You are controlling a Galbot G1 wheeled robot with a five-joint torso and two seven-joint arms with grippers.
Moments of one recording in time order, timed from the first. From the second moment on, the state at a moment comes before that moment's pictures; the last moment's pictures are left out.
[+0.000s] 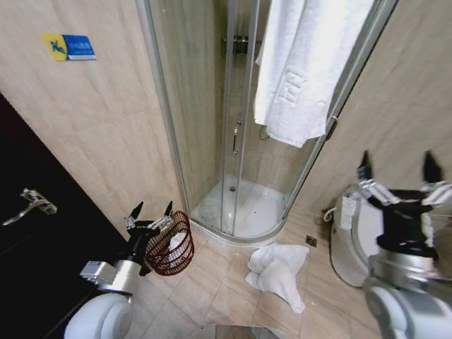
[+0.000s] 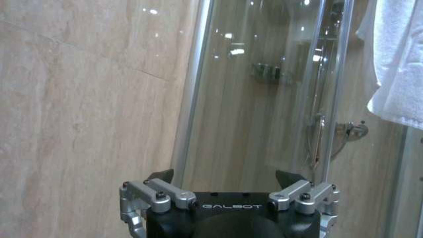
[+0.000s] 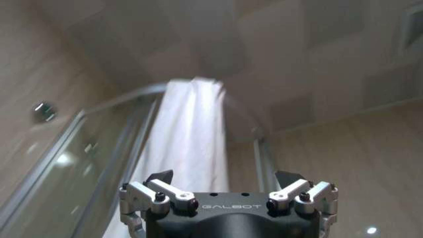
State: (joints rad) left arm 1.76 -1.52 -0.76 -2.50 -0.35 0.17 0.13; right arm -1.50 1.24 0.94 2.50 0.41 0.36 0.14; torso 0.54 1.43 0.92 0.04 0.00
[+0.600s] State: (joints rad) left arm 1.76 -1.52 -0.76 -2.50 -0.35 0.17 0.13; right arm -1.39 1.16 1.01 2.47 0.52 0.27 0.12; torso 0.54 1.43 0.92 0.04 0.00
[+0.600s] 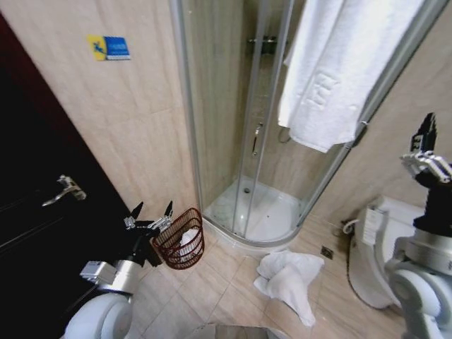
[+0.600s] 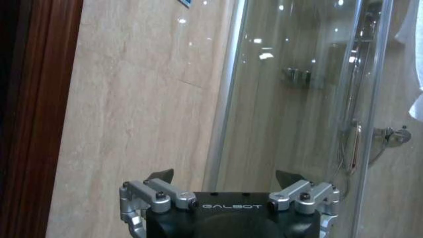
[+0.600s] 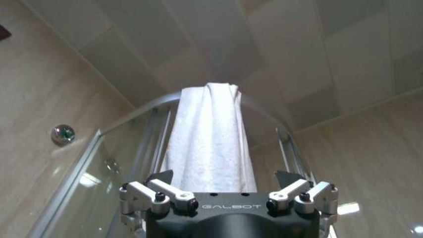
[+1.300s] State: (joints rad) left arm 1.76 -1.52 -0.76 -2.50 -0.35 0.17 0.13; right arm -1.34 1.14 1.06 2.41 0.56 0.27 0.09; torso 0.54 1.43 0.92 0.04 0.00
